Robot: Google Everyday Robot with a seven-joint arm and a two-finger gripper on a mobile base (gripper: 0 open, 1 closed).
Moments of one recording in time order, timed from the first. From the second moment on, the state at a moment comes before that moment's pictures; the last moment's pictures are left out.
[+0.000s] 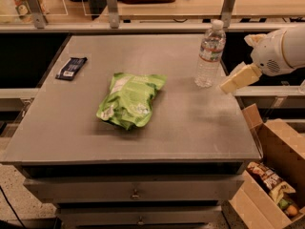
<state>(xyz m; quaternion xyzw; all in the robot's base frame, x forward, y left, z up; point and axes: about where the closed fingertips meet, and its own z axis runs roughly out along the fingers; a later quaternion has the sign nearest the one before) 0.599 -0.219 0.910 -0.47 0.77 0.05 0.42</state>
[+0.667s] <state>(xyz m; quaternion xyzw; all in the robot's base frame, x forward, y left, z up) 0.636 -0.210 0.906 -0.40 0.73 0.14 0.53</state>
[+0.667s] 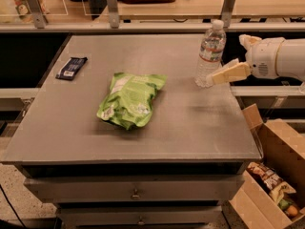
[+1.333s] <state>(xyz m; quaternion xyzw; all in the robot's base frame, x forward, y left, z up) 0.655 -0.165 0.917 -0.38 0.66 0.24 0.60</state>
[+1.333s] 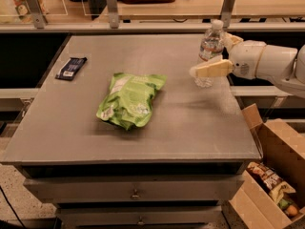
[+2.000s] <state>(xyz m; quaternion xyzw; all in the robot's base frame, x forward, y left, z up) 0.661 -0.120 0.922 -0.40 0.63 0.27 0.61</state>
